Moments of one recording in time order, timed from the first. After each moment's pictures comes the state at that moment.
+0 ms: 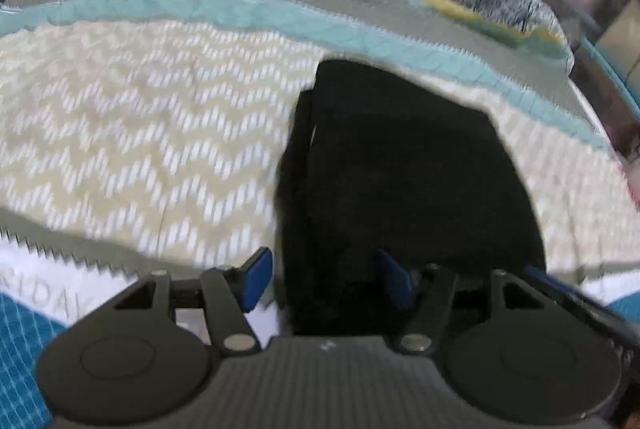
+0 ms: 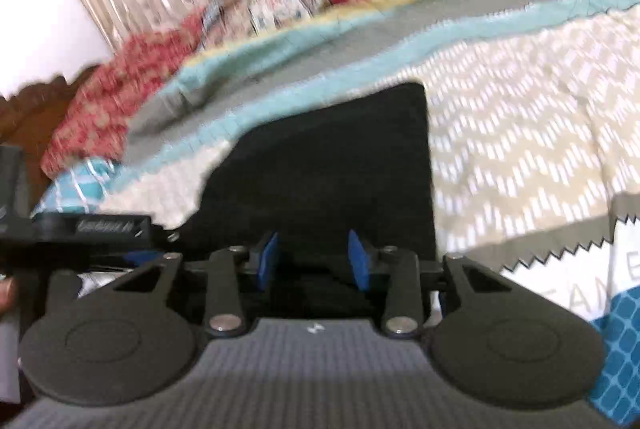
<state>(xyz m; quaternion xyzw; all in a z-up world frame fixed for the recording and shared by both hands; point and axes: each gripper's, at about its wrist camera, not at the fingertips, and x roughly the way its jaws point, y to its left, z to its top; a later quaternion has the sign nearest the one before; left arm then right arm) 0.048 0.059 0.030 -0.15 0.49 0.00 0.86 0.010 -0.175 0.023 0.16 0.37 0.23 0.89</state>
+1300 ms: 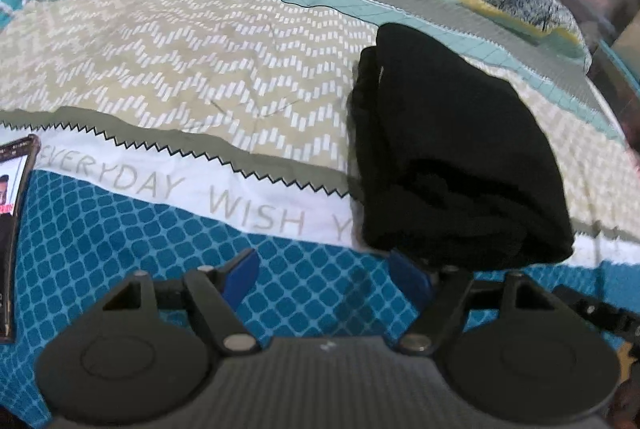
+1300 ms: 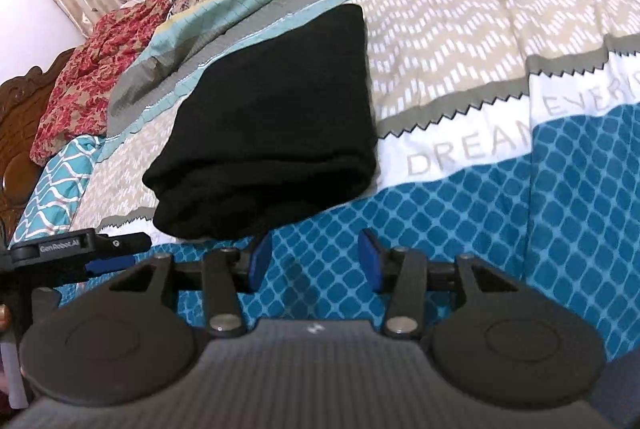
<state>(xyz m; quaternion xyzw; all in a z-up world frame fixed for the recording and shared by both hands) -0.035 0.077 0.034 -0.14 0.48 0.04 0.86 -0.036 -0.206 0.008 0.19 0.44 0.19 0.86</state>
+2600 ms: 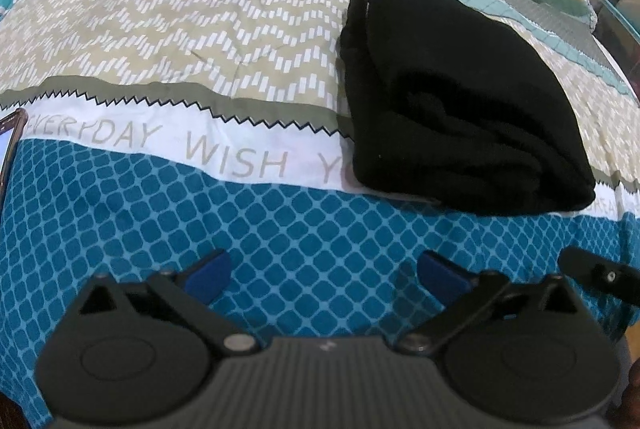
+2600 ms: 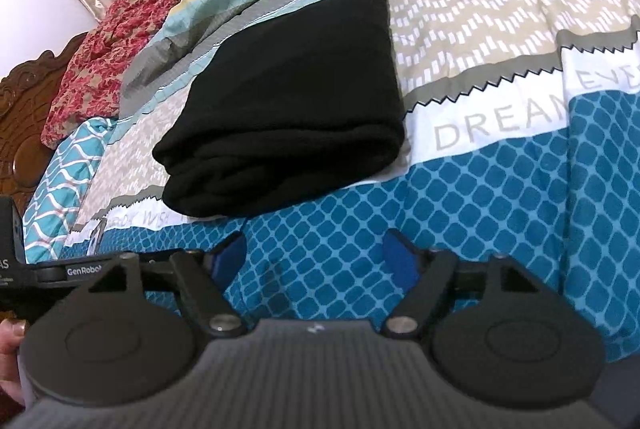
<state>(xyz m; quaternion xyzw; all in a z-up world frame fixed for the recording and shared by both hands) -0.043 0.056 0.011 -0.11 0.52 0.04 0.84 -0.041 -0.197 0.000 0.19 0.45 0.22 0.84</state>
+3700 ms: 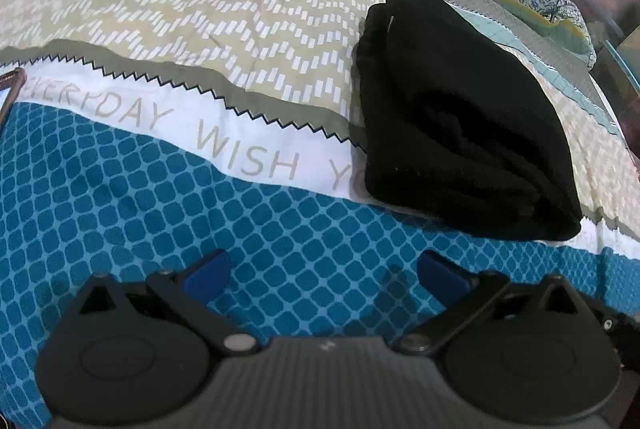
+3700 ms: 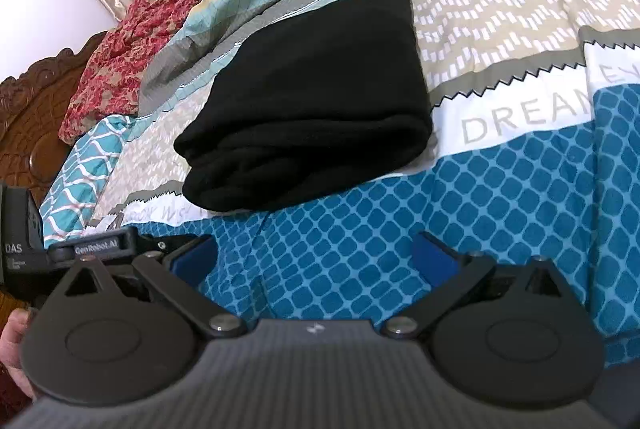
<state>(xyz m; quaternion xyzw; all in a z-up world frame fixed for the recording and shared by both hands) -0.044 0.076 0.009 -0.19 0.51 0.03 0.84 -0.046 -0.189 -0.002 0.20 0.44 0.25 0.84</state>
